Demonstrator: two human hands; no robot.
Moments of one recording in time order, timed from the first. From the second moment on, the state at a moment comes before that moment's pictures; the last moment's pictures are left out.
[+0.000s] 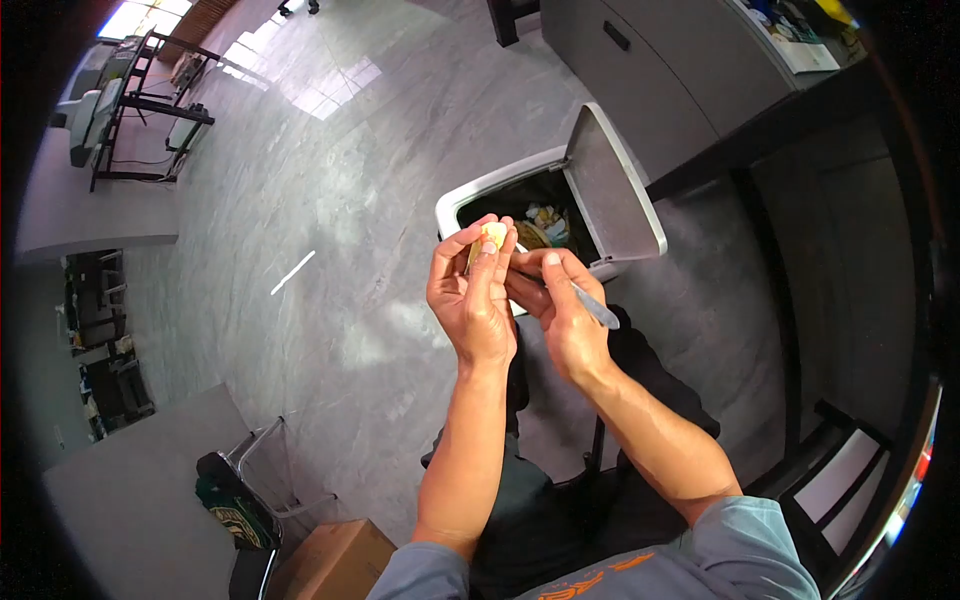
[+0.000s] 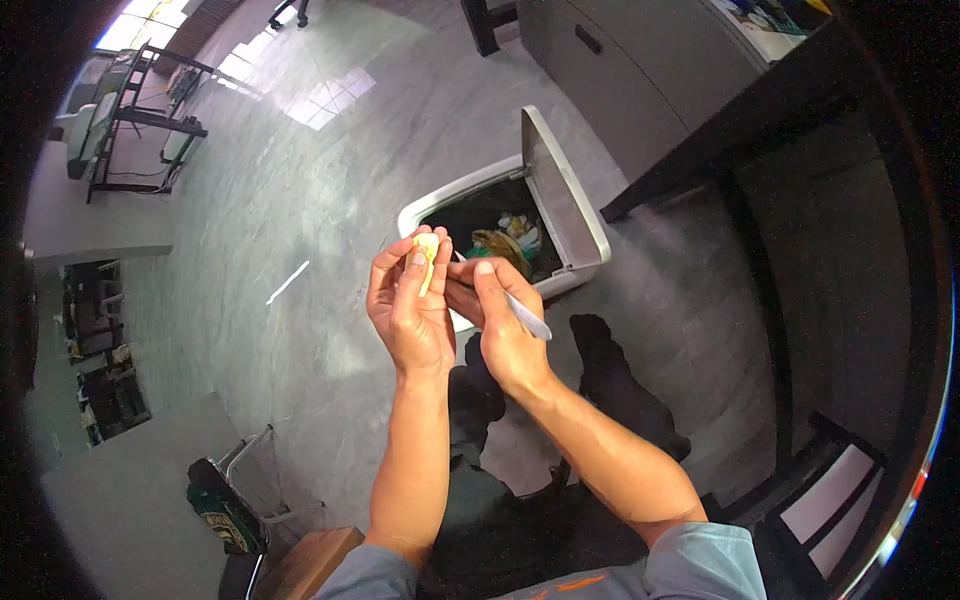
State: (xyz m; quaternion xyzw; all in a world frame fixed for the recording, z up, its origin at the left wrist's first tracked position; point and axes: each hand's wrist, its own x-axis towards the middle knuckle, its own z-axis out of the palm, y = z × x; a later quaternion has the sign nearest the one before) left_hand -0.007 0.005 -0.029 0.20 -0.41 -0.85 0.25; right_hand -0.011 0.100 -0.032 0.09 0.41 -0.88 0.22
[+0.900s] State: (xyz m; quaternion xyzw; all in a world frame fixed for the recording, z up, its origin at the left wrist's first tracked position) left_hand -0.001 0.005 -0.032 0.12 -0.79 -0.55 0.24; right_hand -0.020 0.131 -0.023 -0.27 0.72 -0.63 -0.11
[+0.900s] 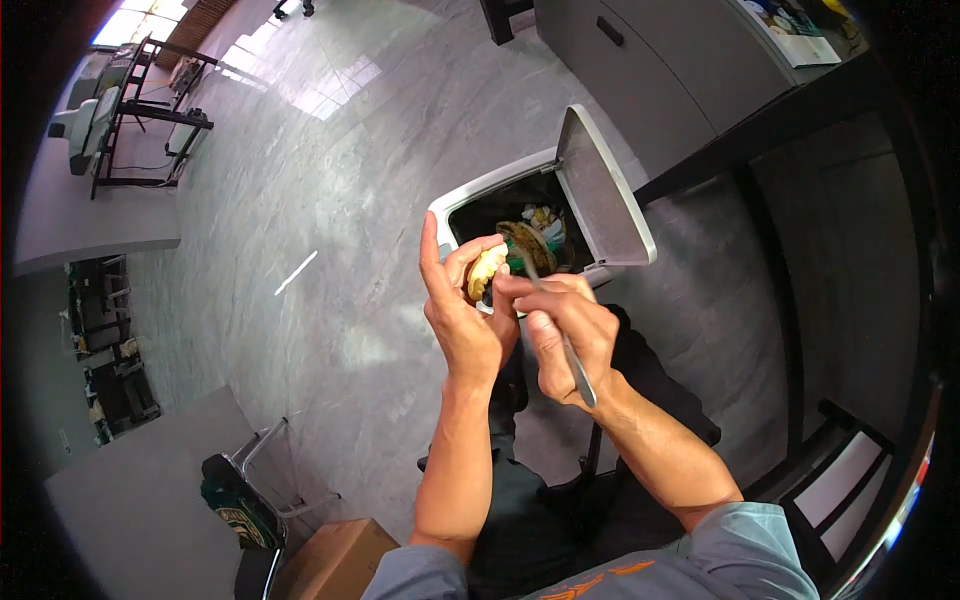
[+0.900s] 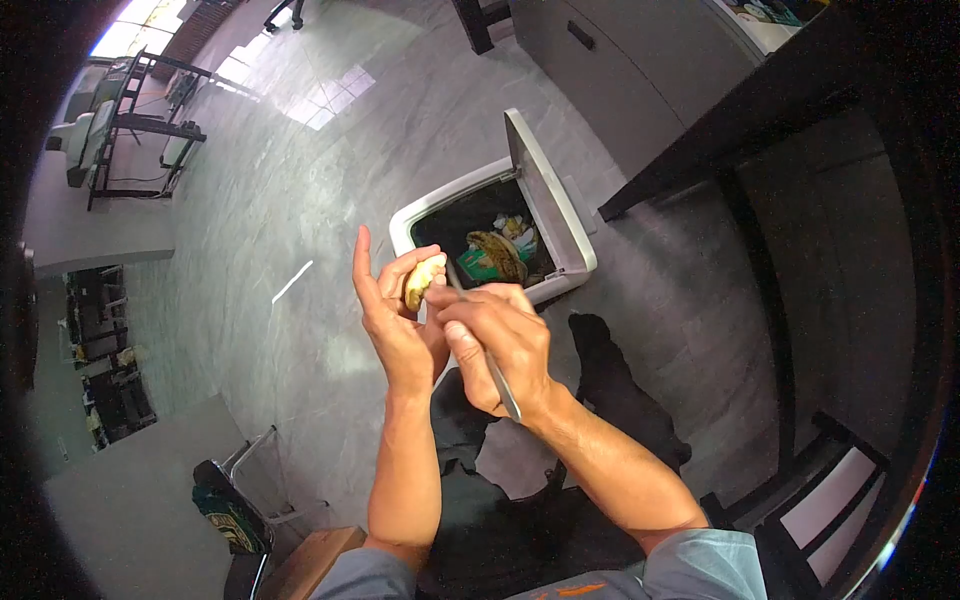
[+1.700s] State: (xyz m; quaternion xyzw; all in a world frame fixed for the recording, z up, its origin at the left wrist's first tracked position) left_hand 0.047 0.014 0.034 0.03 -0.56 -0.81 0.17; right_hand -0.029 0.133 -0.038 -0.06 0.72 -0.69 0.01
